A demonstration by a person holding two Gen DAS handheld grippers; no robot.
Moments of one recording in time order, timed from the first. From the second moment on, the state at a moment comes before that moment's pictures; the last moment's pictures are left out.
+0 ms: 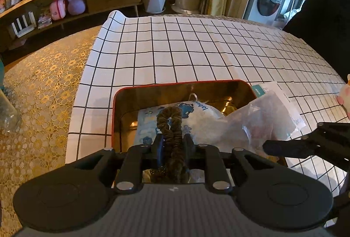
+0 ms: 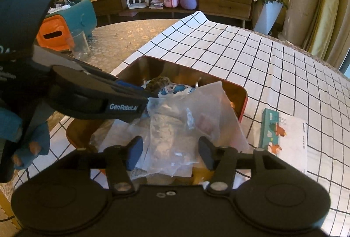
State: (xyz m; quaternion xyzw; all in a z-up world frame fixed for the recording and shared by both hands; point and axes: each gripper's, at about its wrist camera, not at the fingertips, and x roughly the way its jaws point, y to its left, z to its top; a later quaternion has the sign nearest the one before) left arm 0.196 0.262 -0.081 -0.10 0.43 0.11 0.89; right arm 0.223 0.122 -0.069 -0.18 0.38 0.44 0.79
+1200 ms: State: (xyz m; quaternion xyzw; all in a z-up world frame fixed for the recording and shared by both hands) left arm 0.103 0.207 -0.014 -0.07 0.32 0.12 0.94; right arm 0.158 -0.020 0.004 -0.05 0.28 0.47 0.84
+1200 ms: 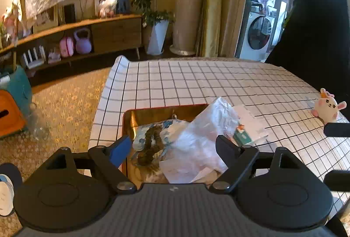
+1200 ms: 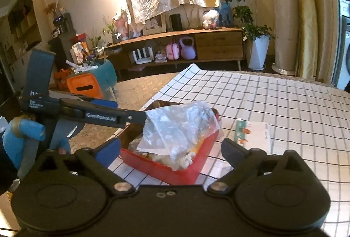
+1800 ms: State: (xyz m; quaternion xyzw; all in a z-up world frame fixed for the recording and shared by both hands) left arm 0.059 0.138 0.006 -0.05 0.27 0.09 0.96; right arm 0.123 -0.085 0.013 -0.01 0.22 0.44 0.87
